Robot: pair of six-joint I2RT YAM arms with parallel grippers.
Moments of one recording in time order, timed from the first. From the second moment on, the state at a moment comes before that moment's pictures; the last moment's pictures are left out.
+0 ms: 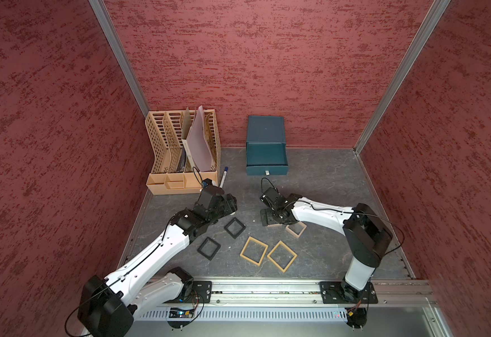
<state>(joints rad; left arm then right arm) -0.57 1.02 0.79 -0.50 -0.14 -0.86 0.81 1.79 1.17 -0.64 0.17 0.64</state>
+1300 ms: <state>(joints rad) -0.59 1.08 0.82 -0.51 -0.24 -0.88 0.91 1.60 1.39 -0.80 0.30 0.66</state>
